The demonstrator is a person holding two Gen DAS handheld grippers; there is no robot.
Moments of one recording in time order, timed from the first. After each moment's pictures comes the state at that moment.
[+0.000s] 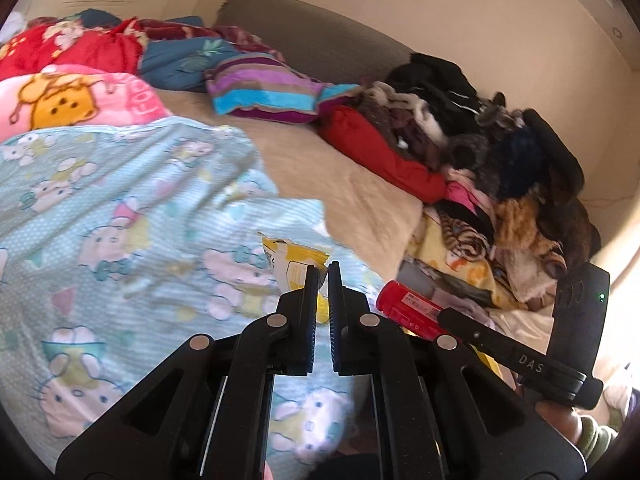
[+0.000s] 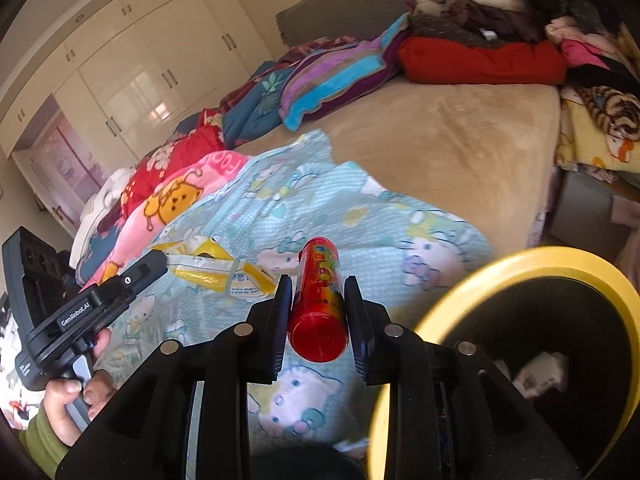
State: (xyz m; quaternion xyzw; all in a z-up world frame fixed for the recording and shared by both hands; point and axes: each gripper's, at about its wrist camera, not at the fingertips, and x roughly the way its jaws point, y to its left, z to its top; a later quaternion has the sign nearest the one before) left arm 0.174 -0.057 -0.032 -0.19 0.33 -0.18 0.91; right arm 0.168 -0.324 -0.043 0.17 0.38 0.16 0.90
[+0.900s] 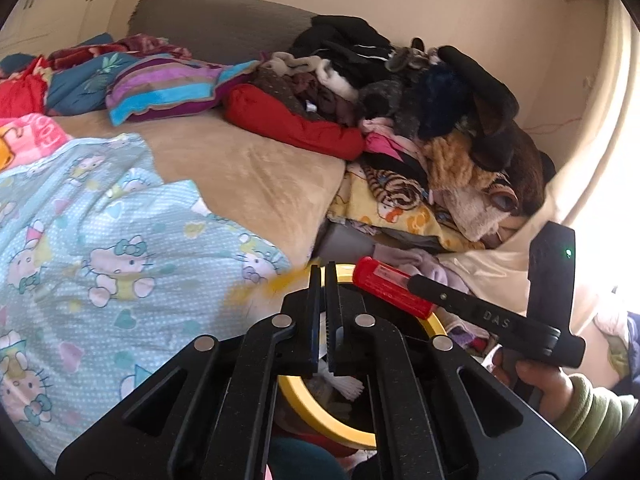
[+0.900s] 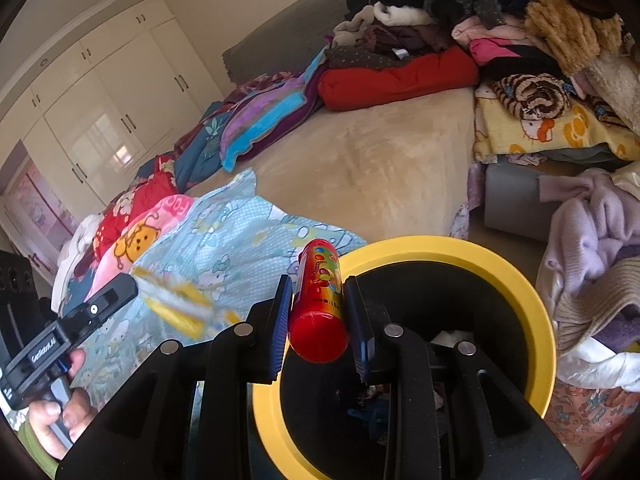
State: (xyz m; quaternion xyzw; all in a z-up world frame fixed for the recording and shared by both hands) left arm 0.131 -0.178 -0.007 -0.10 0.32 -0.30 0.89; right arm 0.104 -0.438 -0.034 0.21 0.35 0.08 0.91
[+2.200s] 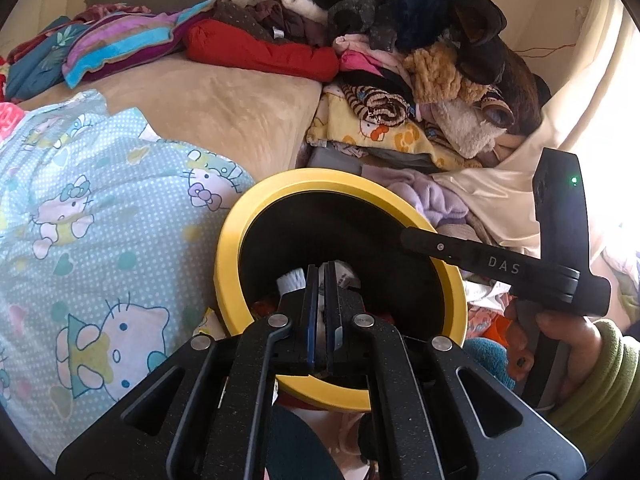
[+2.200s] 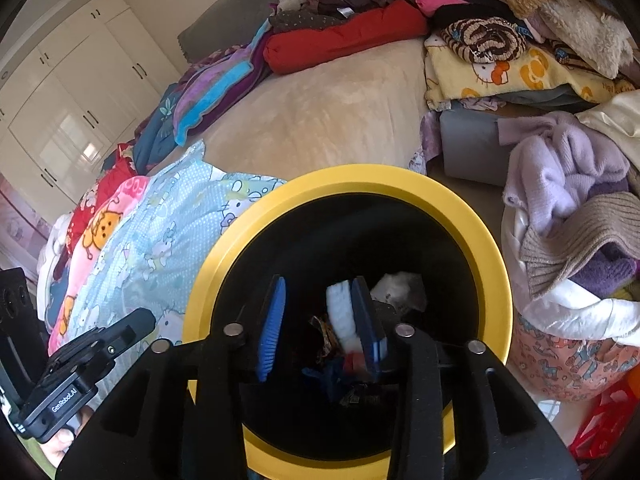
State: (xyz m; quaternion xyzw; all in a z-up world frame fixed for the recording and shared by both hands) left arm 0.114 -0.240 -0.069 -0.03 0.41 -0.33 0.85; right arm 0.079 -0.470 -0.086 0.22 0.42 0.03 0.88
